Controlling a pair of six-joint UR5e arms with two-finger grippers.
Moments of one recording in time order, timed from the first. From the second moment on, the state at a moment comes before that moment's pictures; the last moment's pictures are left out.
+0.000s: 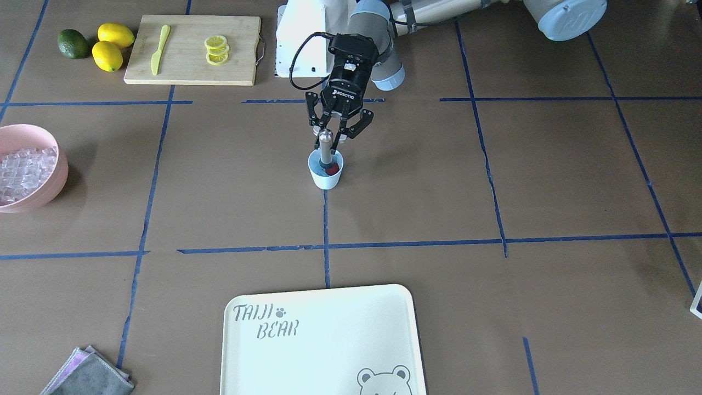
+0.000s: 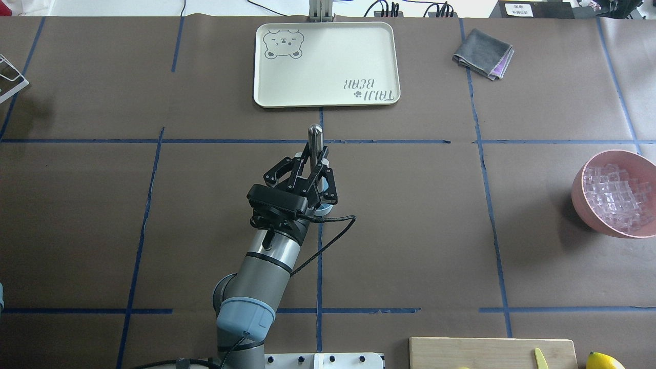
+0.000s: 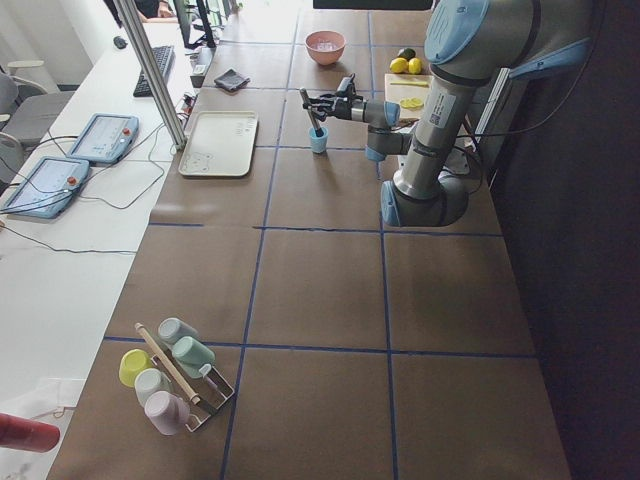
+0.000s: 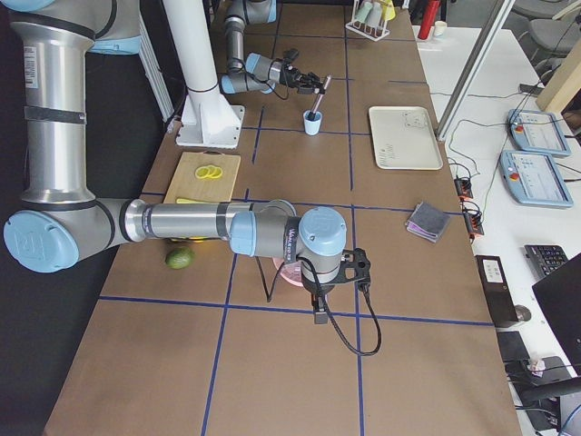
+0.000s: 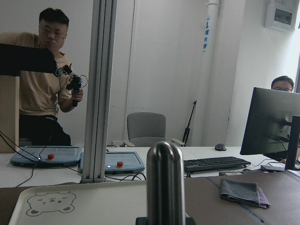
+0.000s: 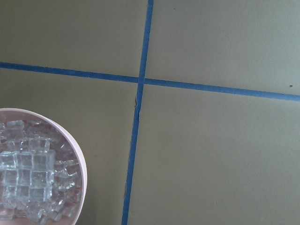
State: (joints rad) left arm -0.17 -2.28 -1.34 -3.00 -0.50 -0.55; right arm 1.66 -1.64 1.71 -1.68 2.33 -0.19
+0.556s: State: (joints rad) left arm -0.17 -2.28 -1.32 -3.00 -0.49 -0.56; right arm 1.66 -1.64 1.71 -1.68 2.33 -0.19
